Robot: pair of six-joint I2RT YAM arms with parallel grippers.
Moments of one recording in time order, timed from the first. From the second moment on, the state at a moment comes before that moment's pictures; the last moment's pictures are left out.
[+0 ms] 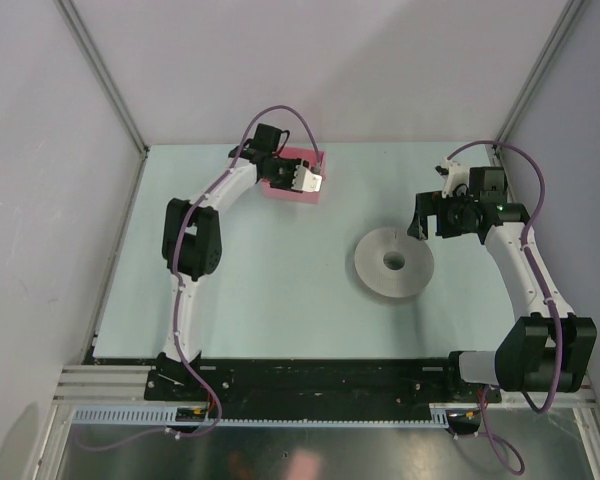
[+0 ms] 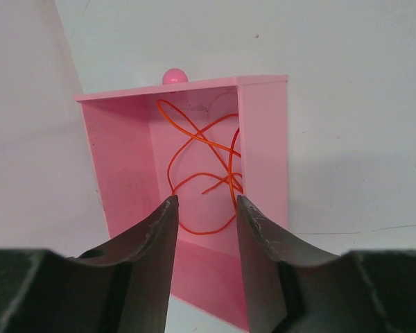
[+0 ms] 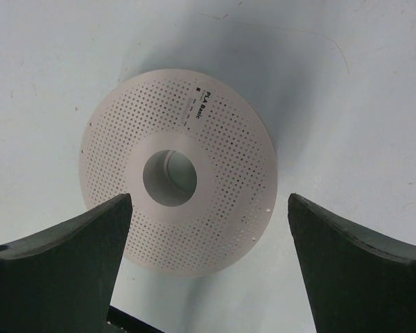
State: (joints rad) left arm -0.35 2.28 2.01 -0.64 0.48 1.50; right arm -0.02 1.31 1.14 -0.69 -0.39 -0.11
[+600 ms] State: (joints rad) left arm -0.35 2.26 1.95 -0.64 0.53 1.54; right arm -0.02 1.31 1.14 -0.71 -0.39 -0.11
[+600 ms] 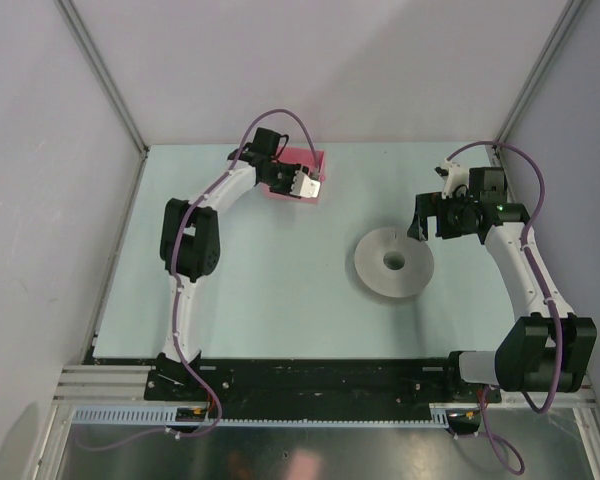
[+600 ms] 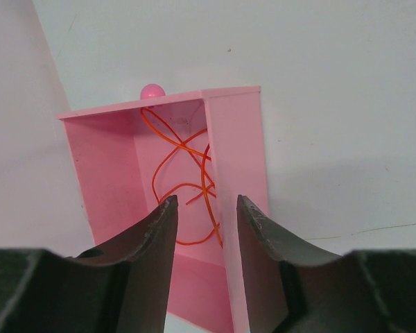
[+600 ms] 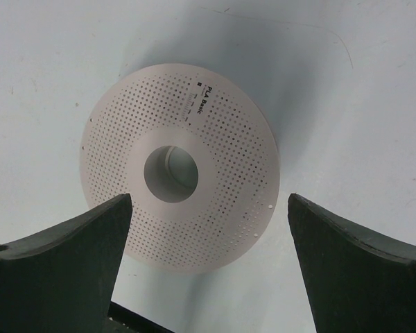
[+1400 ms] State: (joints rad) left arm -0.35 2.26 1.95 -0.64 0.50 1.54; right arm -0.02 1.32 1.14 -0.71 -0.40 -0.11
